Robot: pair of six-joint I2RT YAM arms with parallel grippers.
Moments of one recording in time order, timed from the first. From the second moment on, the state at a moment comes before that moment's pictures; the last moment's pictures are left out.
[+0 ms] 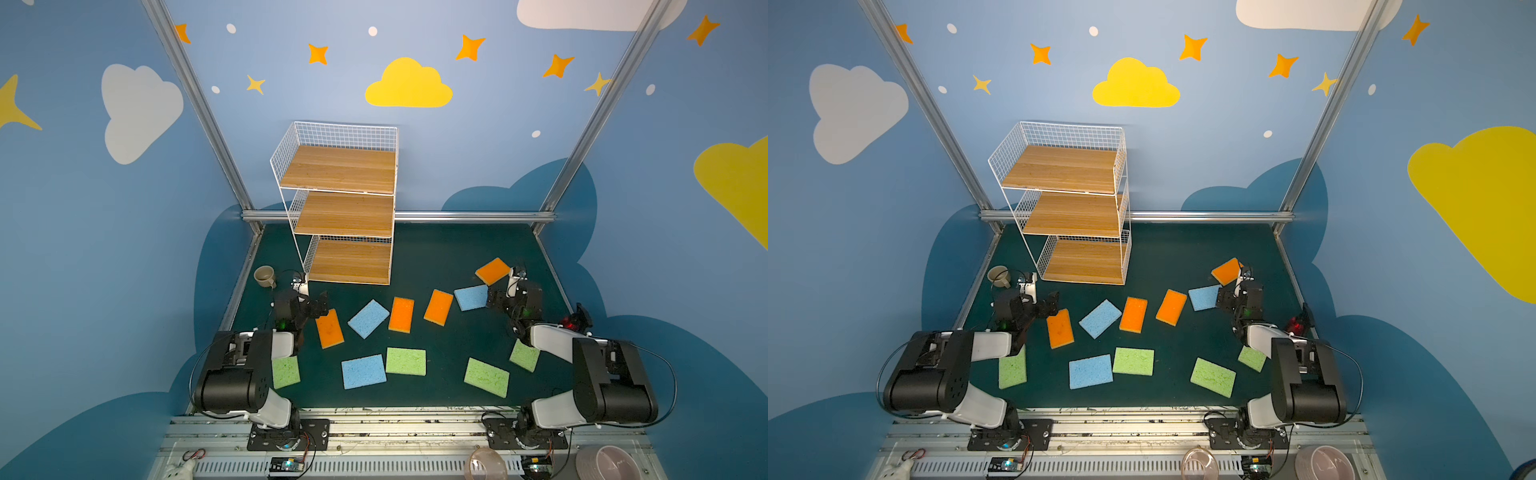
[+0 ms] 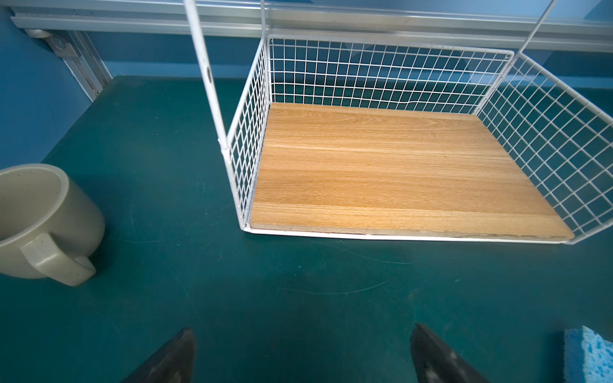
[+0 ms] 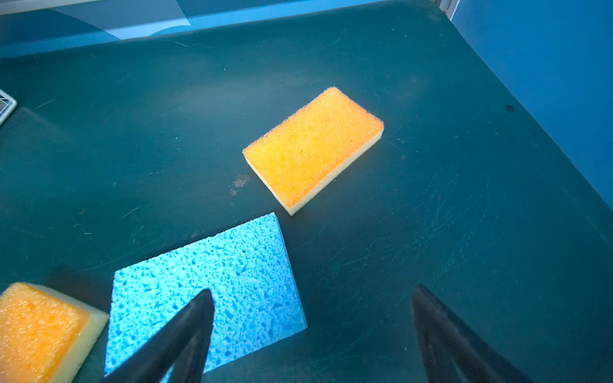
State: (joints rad) left arm 0.04 1.54 0.41 0.67 0.11 -0.01; right arm 0.04 1.46 0.52 0.37 0.06 0.10
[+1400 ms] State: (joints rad) left arm 0.06 1.05 0.86 0.12 0.11 -0.14; right arm 0.41 1.10 0.90 0.08 -0.24 0.15
